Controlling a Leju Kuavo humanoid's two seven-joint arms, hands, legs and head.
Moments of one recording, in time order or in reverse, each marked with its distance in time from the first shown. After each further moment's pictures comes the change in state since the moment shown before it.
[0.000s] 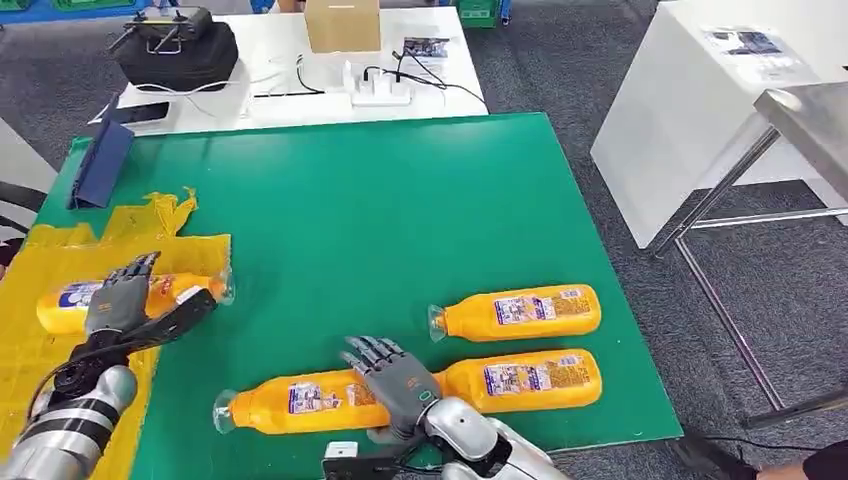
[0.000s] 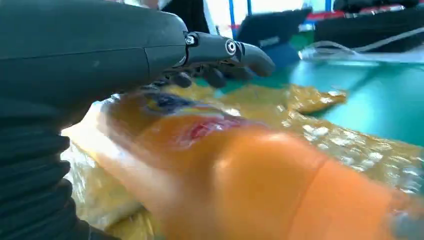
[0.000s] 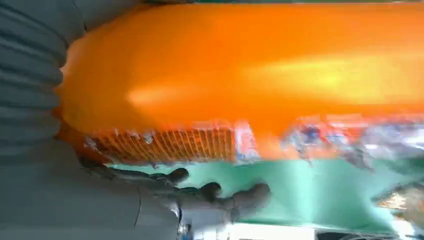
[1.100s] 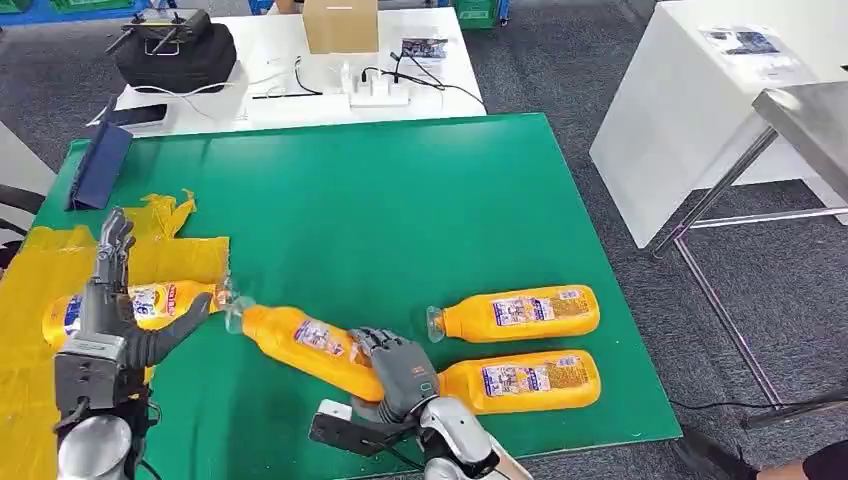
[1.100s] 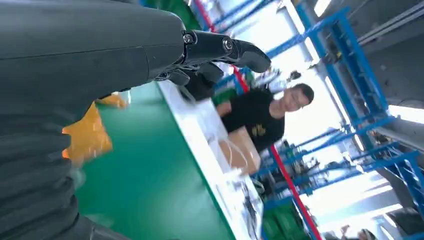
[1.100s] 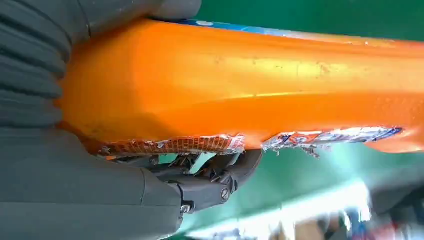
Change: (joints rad) left arm 0.449 -0.240 0.122 -0.997 0.764 -0.252 -0.326; right arm 0.119 0.139 -0.216 -0.053 -0.094 -0.211 -0.078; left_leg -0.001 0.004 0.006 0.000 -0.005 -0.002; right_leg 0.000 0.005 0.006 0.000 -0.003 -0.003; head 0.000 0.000
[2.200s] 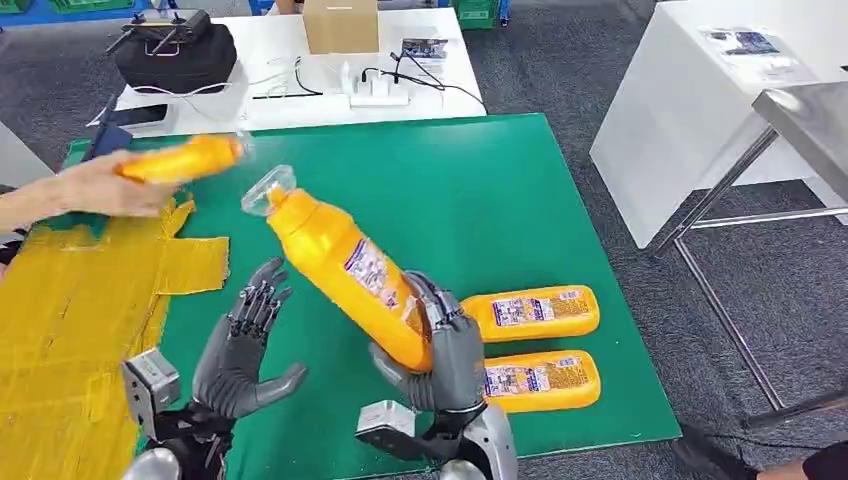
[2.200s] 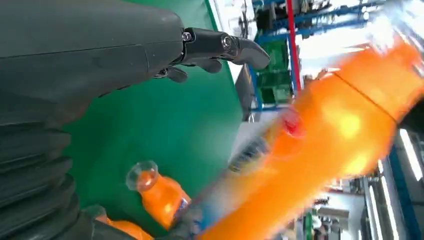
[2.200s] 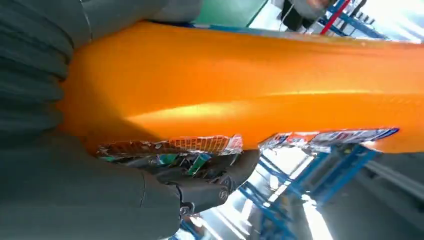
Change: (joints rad) left arm 0.075 -0.023 -0.290 -0.006 0.360 -0.335 0.154; right arm 0.142 0.051 -0.140 -0.230 -0.091 -0.371 -0.354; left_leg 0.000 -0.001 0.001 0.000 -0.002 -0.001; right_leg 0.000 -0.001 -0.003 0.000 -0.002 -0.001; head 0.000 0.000
